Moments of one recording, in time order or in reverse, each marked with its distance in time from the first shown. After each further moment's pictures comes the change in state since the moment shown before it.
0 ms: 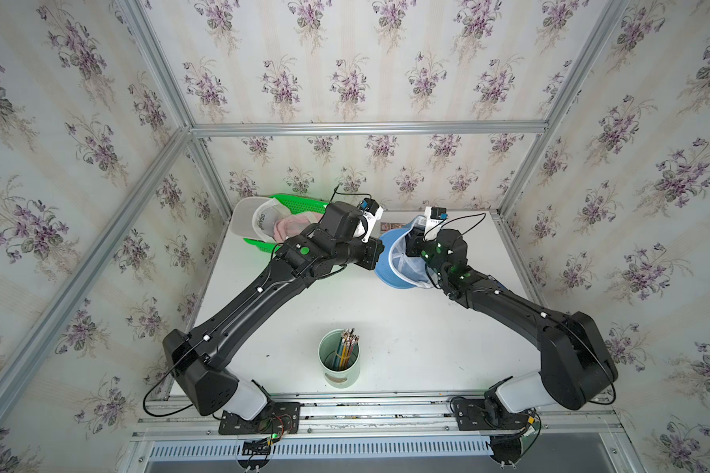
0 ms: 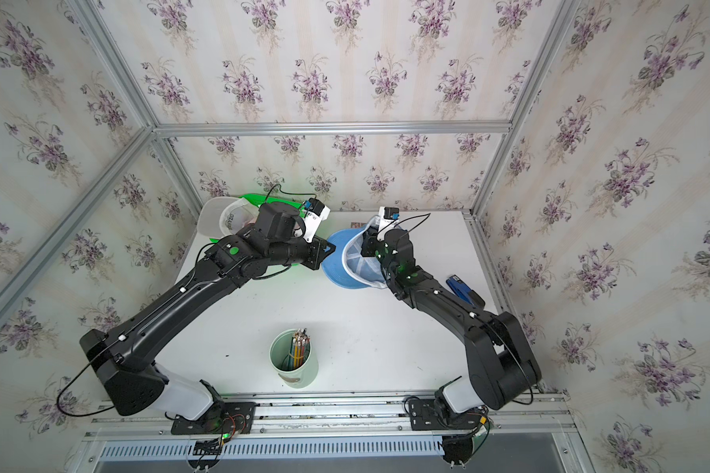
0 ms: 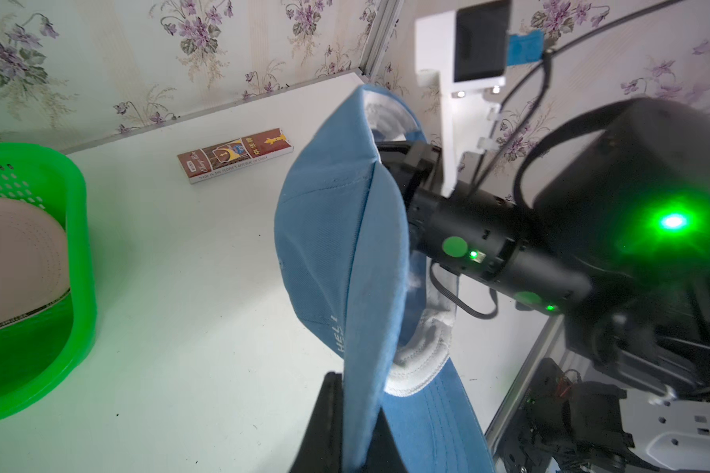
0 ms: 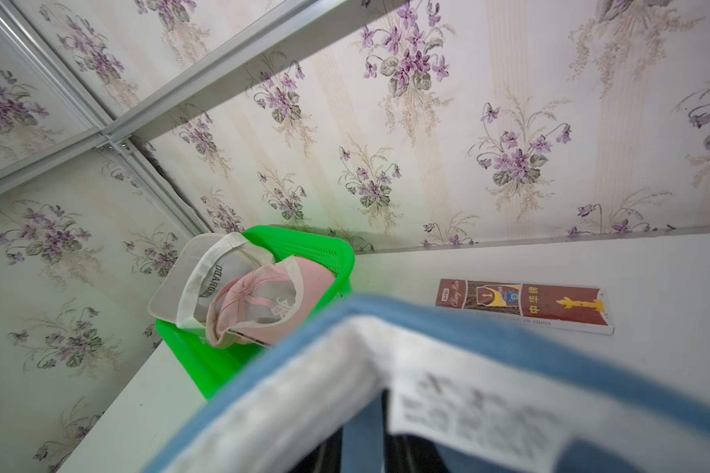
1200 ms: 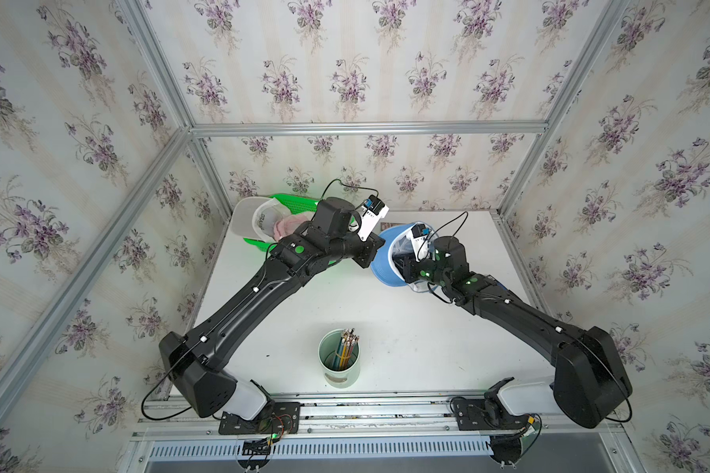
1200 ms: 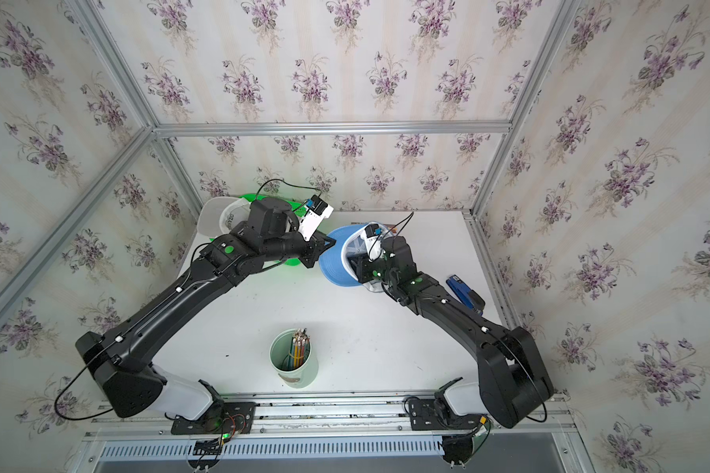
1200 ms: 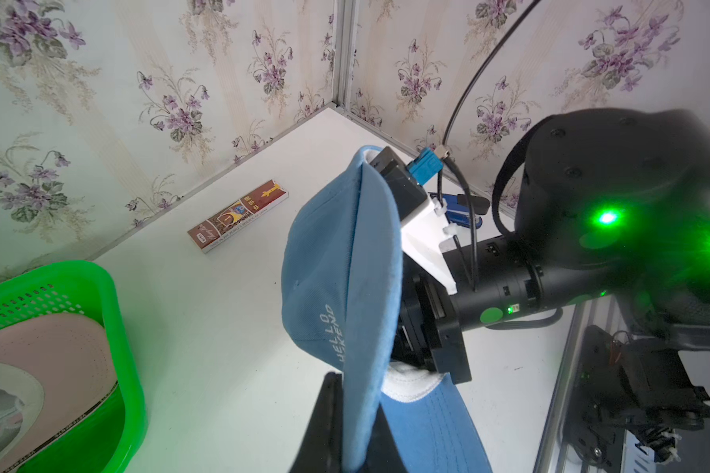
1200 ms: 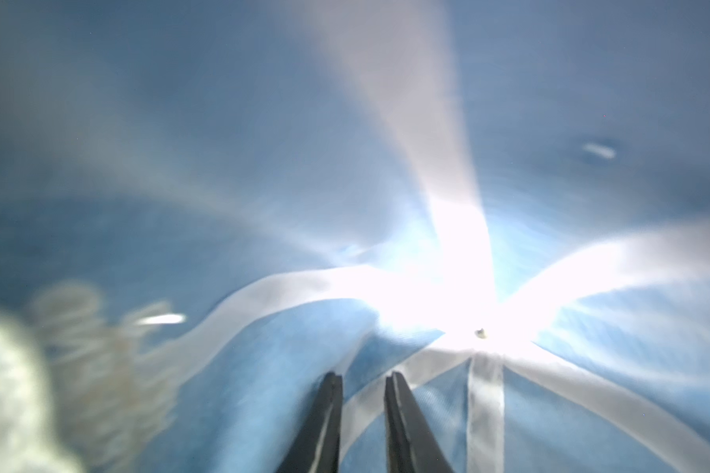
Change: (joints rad) left arm 0.029 -0.018 -0.027 0.073 0.103 0.293; right arm 0.030 -0.067 -0.026 -0.332 -0.357 -0.110
